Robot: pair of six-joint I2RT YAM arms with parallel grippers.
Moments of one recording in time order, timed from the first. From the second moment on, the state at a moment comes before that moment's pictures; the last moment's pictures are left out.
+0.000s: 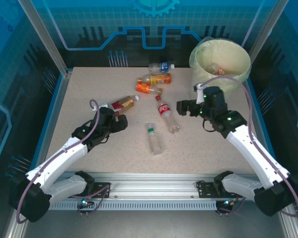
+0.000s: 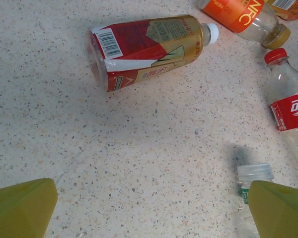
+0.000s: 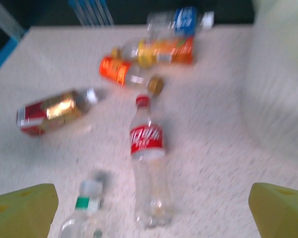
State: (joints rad) left arm -0.46 1.04 0.76 -0.54 -0.26 -0.68; right arm 0.43 1.13 1.07 -0.59 0.00 0.29
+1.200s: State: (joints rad) left arm -0.41 0.98 0.77 -0.55 -0.14 -0.69; right arm 0.55 2.30 1.88 -0.94 0.15 0.16
